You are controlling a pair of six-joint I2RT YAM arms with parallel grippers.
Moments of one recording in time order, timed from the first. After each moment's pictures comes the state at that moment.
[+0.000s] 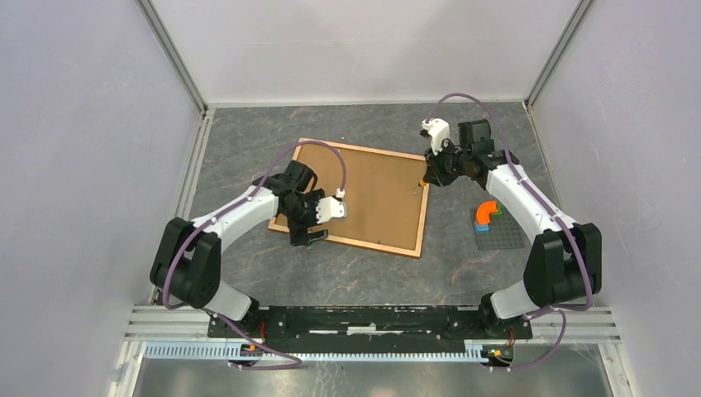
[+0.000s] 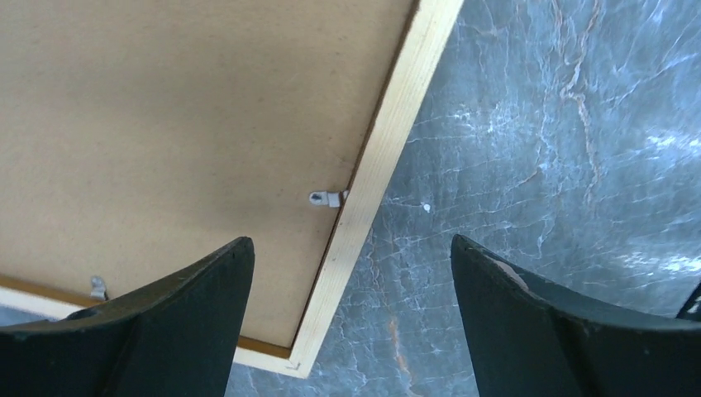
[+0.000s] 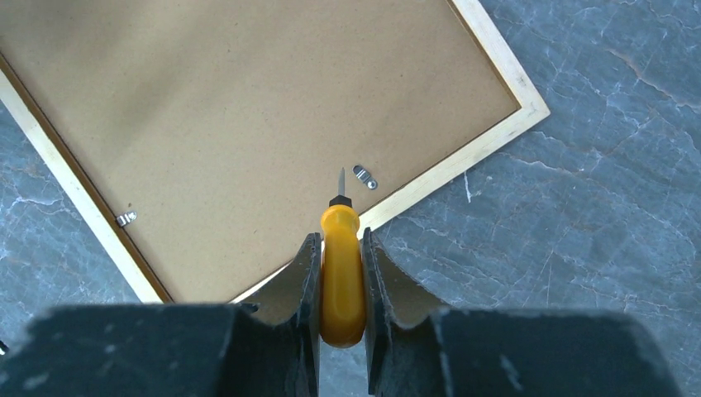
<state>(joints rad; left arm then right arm) -0.46 1.48 0.95 -0.74 0.30 0.94 0.21 1.50 1.16 -0.50 -0.43 -0.37</state>
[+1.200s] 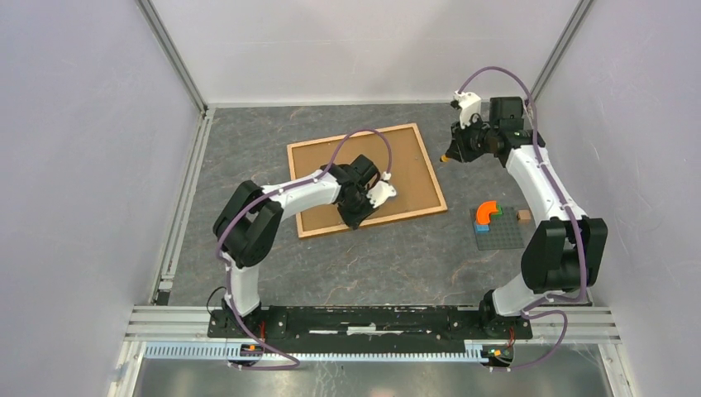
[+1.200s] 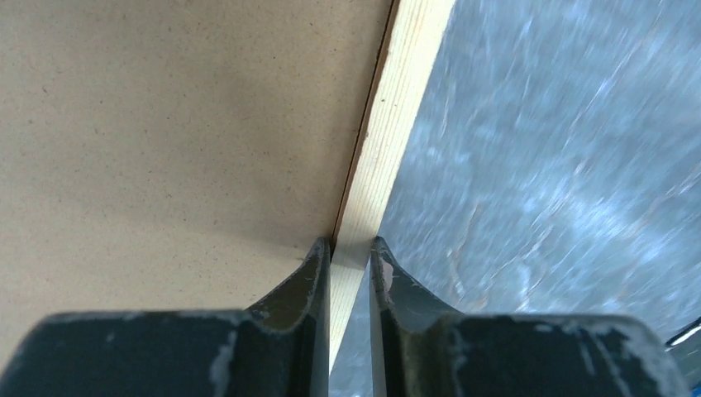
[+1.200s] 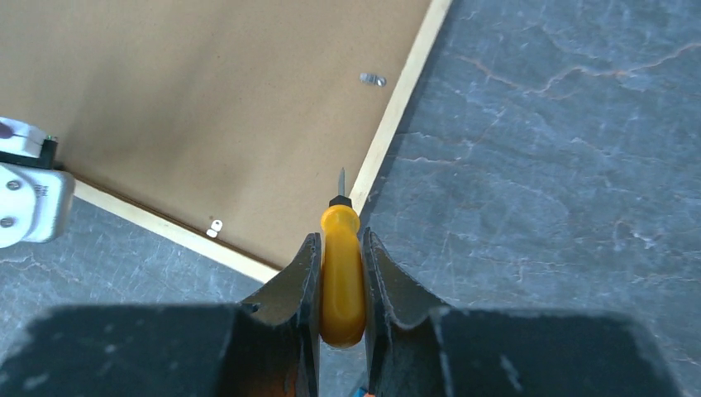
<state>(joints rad) -0.75 1.91 1.33 -0.69 0.16 0.41 0.04 1.56 1.33 -0.57 -0.46 -0.35</state>
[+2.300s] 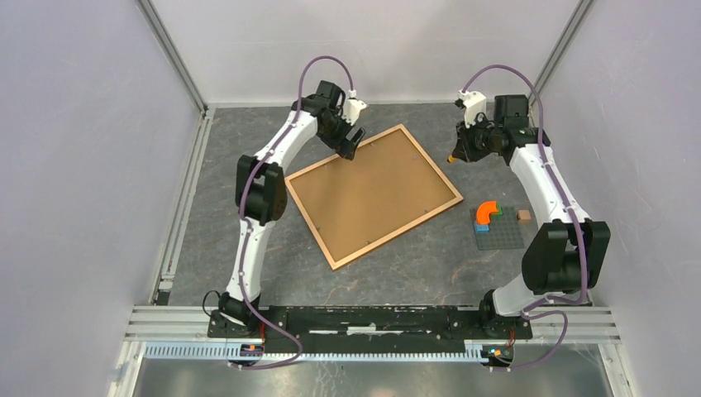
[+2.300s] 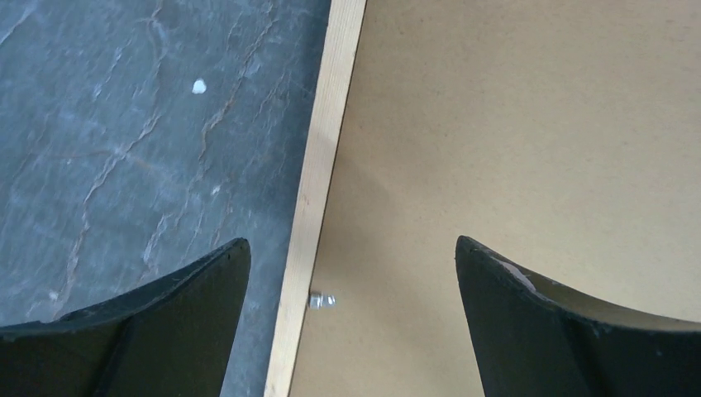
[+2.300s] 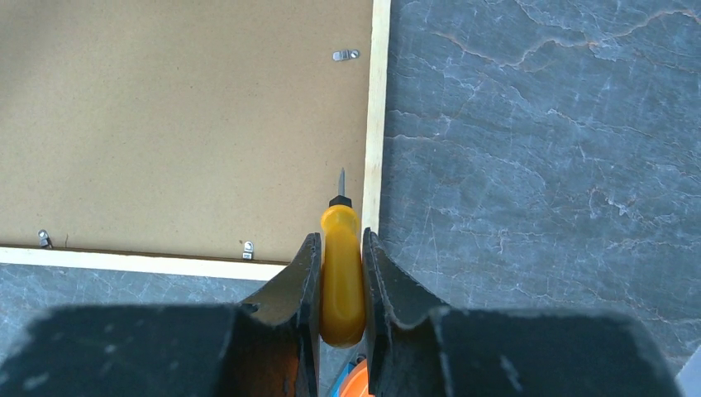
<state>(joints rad) -0.38 2.35 2.21 -0.88 0.28 0.37 0.01 1.56 1.39 -0.64 -0.42 -0.37</state>
